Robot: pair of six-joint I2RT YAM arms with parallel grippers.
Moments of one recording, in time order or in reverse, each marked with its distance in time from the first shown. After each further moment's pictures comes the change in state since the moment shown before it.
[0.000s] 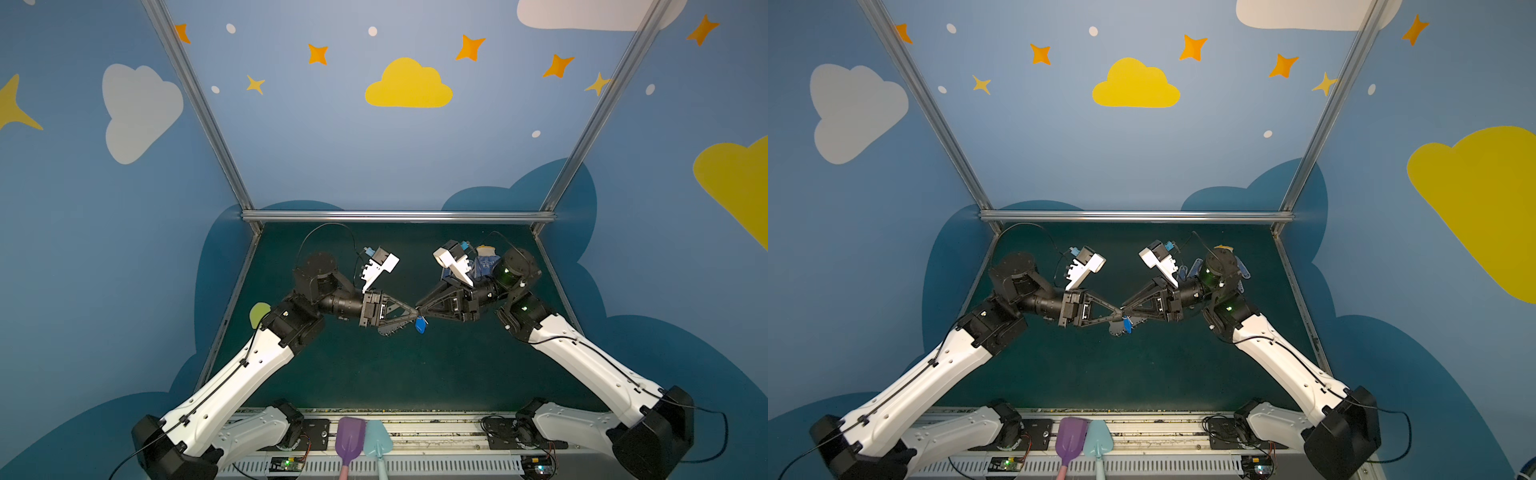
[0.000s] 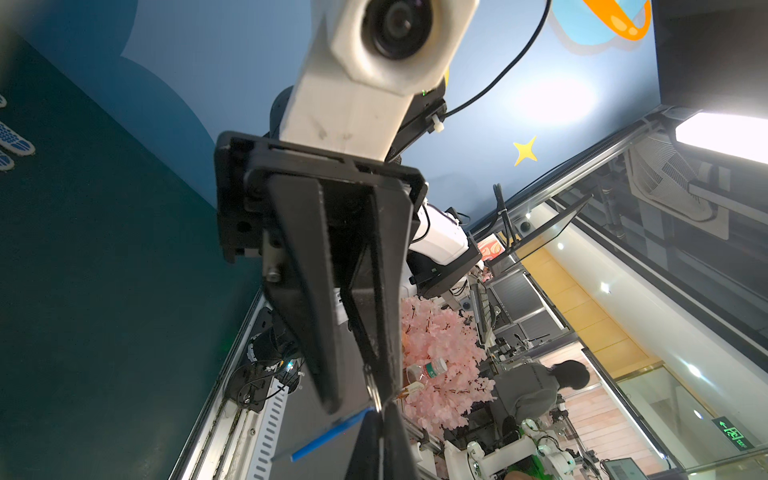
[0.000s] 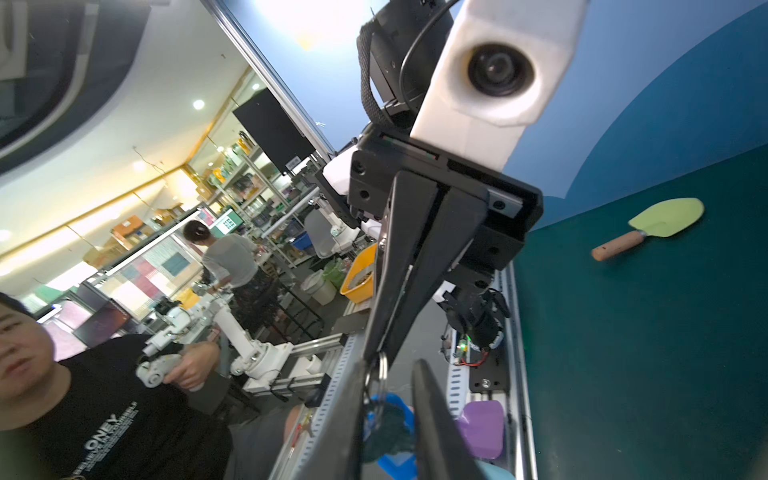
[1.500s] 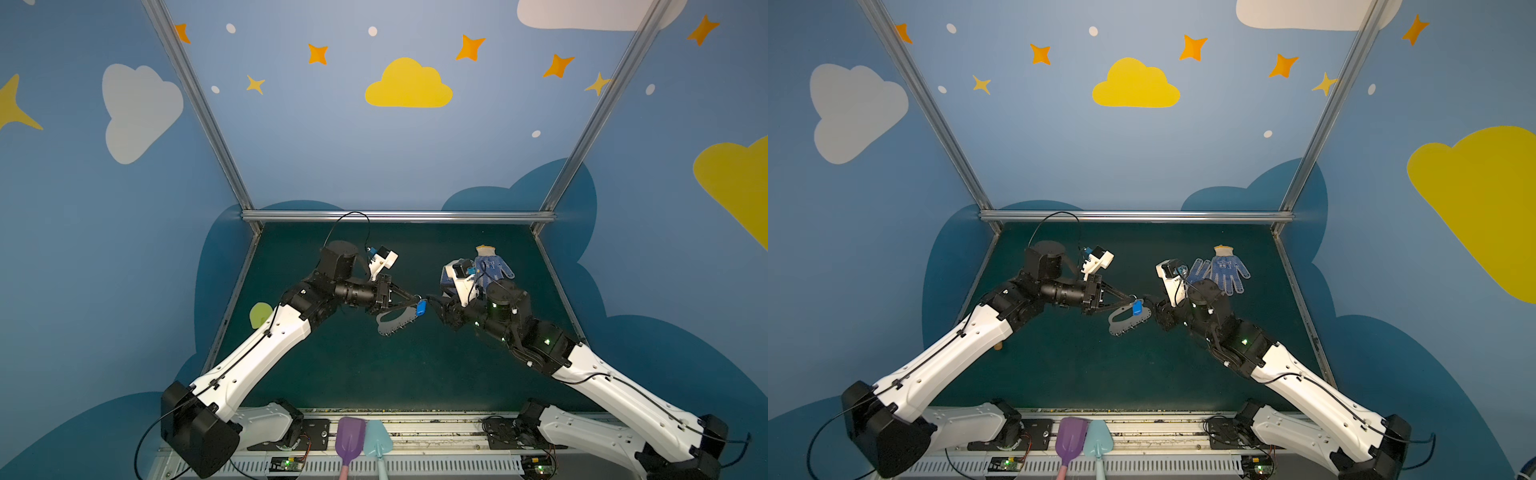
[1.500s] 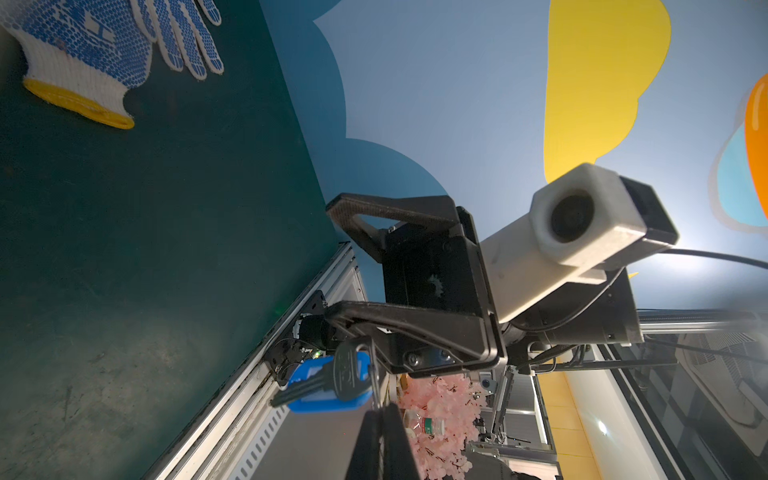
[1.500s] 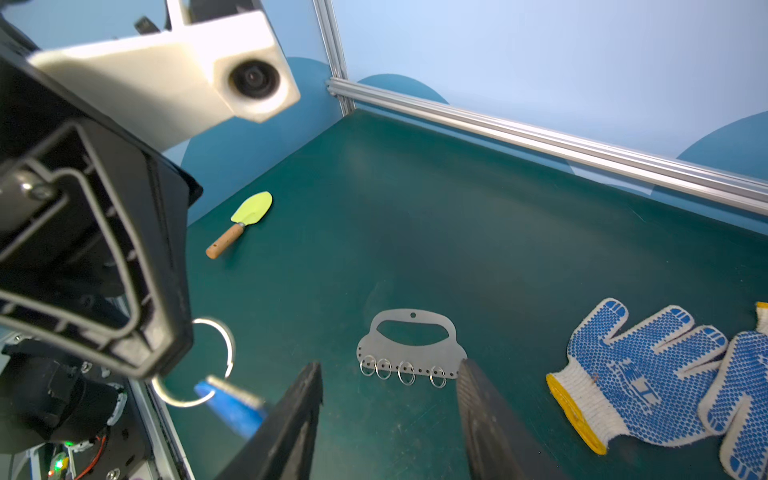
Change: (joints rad) left arm 0.060 0.179 0.083 -0.245 -0.136 -0.108; right arm 0.244 -0.221 -0.060 -0.636 1.363 -0.569
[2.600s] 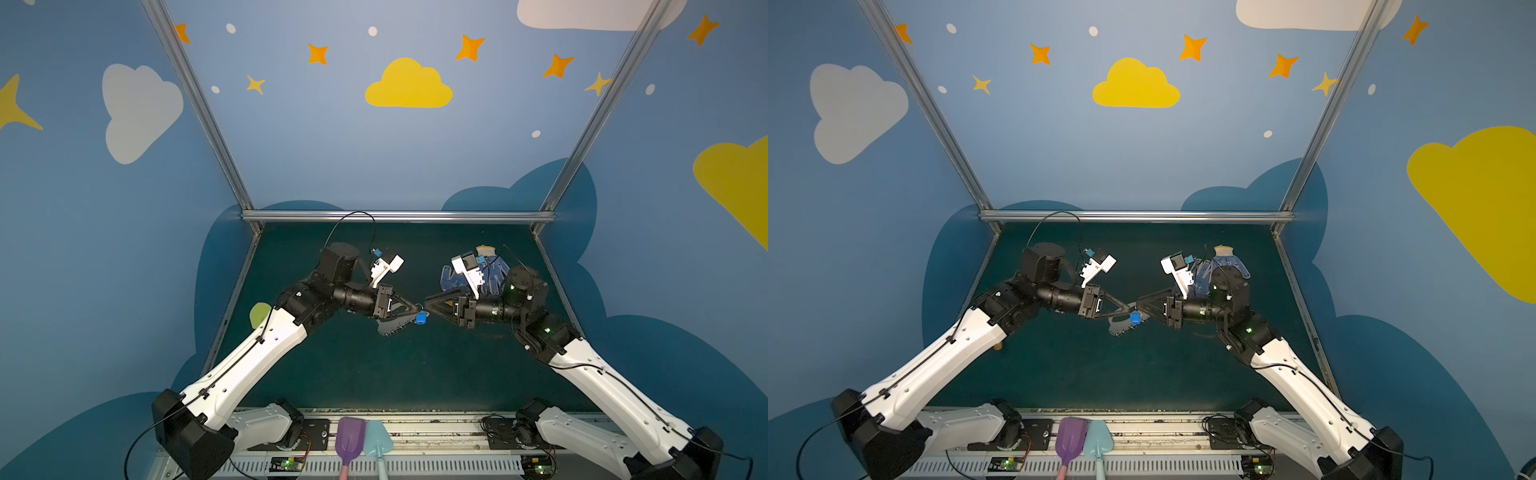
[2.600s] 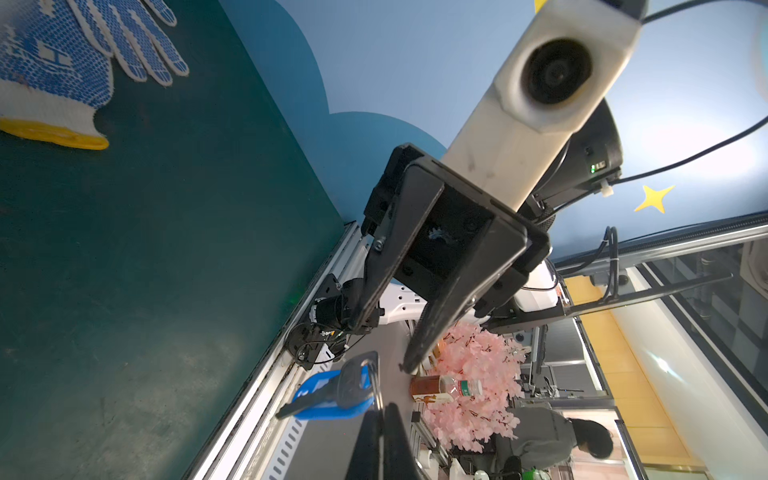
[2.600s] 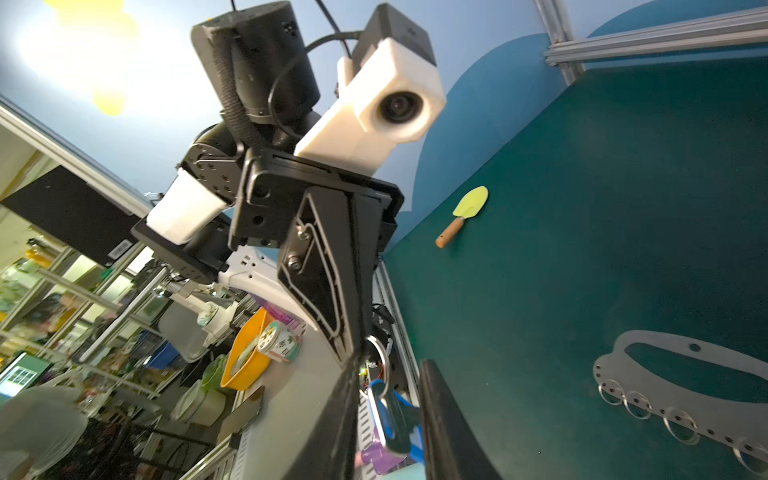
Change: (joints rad) left arm -0.046 -0.033 0.051 -0.143 0.016 0.244; right arm -0.257 0.021 -0.058 0.266 -0.927 0.379
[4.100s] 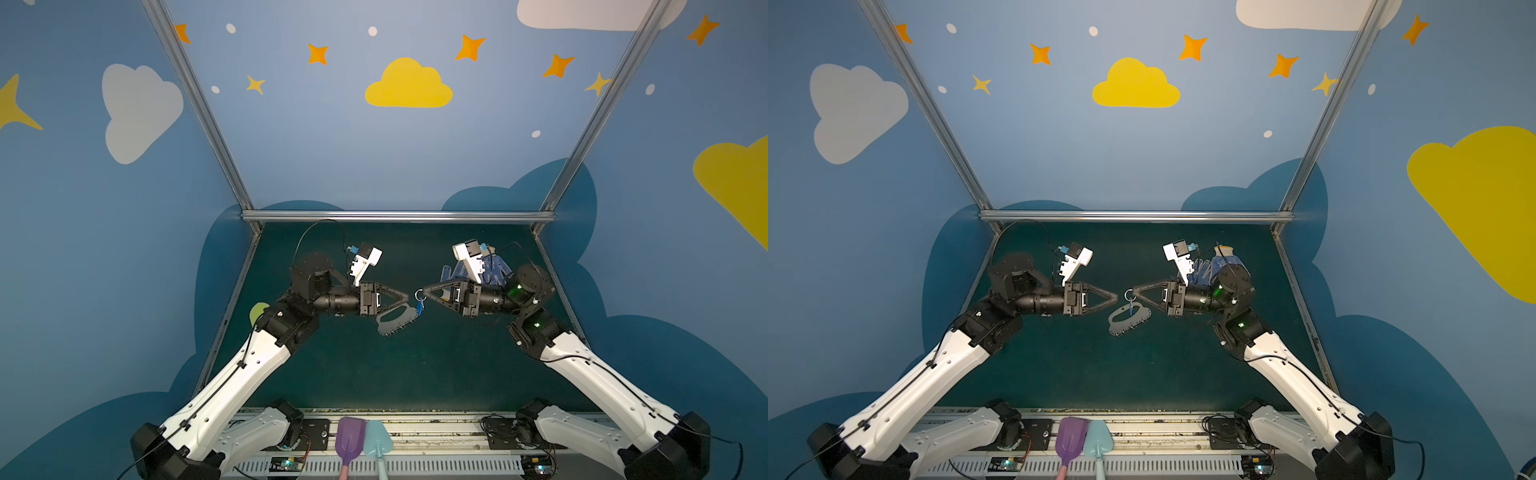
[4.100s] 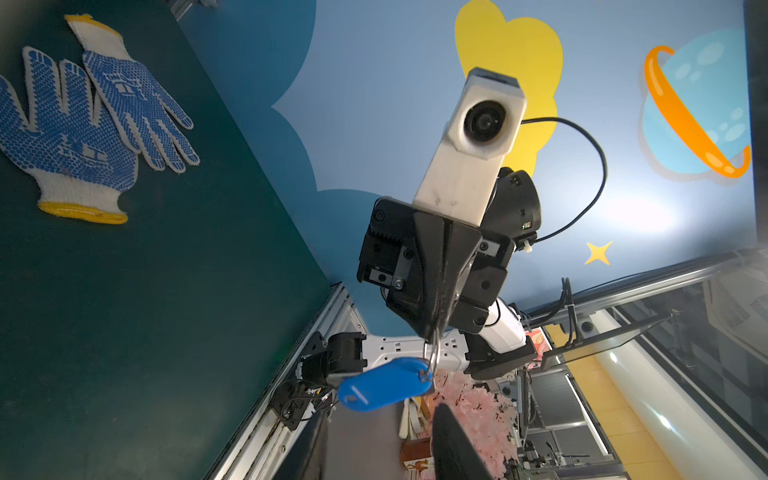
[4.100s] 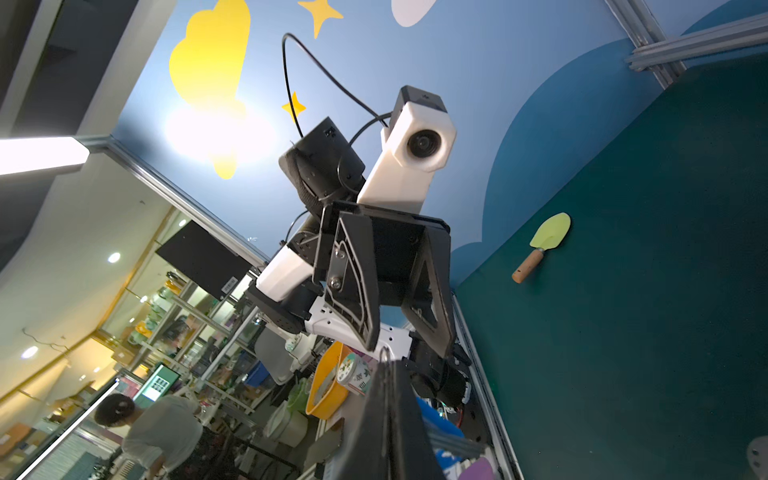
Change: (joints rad) left arm 0.063 -0.167 -0.181 0.320 -0.075 -0.223; right arm -0.019 0.072 -0.030 0.415 -0.060 0.420
